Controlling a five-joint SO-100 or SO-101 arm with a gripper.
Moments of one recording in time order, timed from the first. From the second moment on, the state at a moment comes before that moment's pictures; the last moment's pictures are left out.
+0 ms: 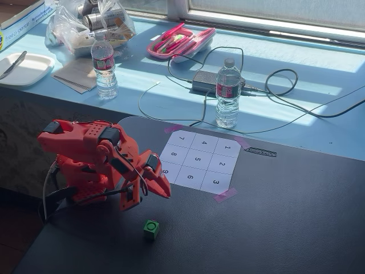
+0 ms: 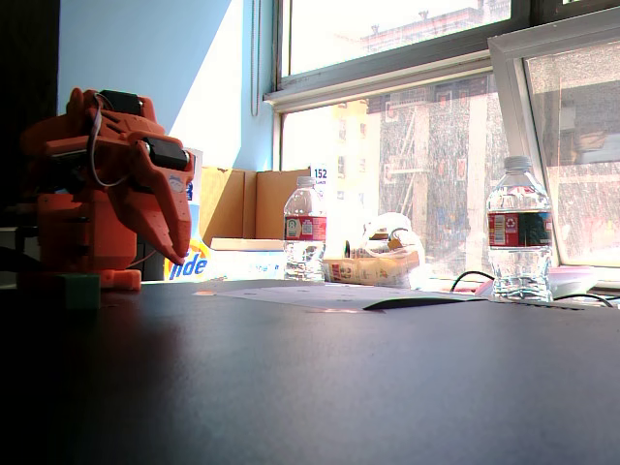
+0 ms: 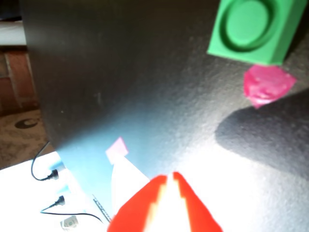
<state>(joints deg) 2.9 188.6 174.9 45.3 -0.9</state>
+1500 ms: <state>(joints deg) 3.3 181.1 173.3 45.8 -0.9</state>
